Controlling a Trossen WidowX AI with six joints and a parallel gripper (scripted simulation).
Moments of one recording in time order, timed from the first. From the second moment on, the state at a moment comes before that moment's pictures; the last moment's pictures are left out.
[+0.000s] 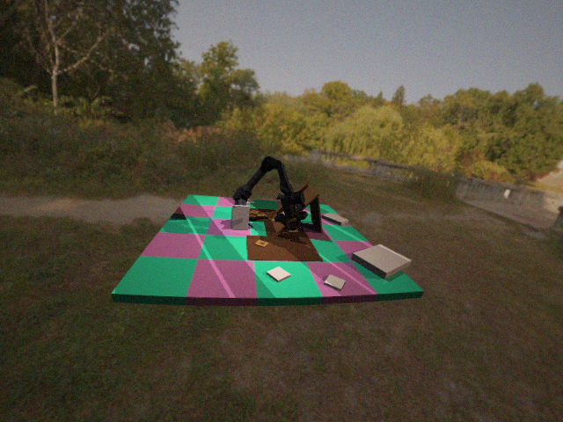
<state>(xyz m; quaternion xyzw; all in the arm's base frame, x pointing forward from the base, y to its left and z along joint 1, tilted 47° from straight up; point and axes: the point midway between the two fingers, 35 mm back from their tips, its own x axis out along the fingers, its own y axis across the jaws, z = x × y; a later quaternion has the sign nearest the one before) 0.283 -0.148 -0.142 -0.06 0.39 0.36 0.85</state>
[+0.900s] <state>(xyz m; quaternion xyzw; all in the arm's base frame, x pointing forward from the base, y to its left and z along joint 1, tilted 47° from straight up) 0.313 -0.188 -0.098 0.24 0.35 0.14 0.89</state>
